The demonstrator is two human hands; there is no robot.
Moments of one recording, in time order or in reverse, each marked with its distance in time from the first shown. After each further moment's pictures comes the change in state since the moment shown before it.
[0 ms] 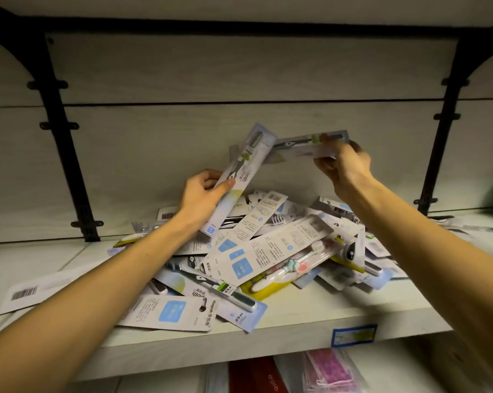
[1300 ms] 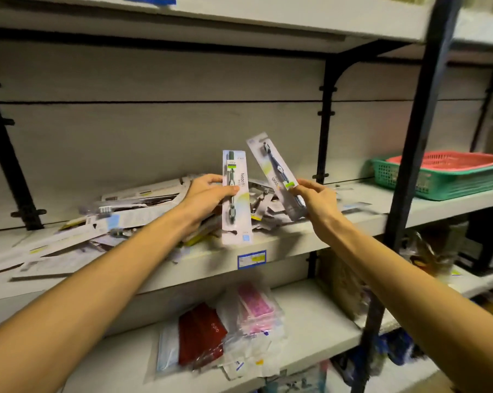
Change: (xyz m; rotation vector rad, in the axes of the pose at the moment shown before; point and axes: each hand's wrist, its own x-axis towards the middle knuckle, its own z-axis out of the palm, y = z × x) left_hand -0.133 0.093 0.099 -0.193 -0.305 -0.218; right_hand -0.143 -0.038 -0.163 -0.360 0.077 0.052
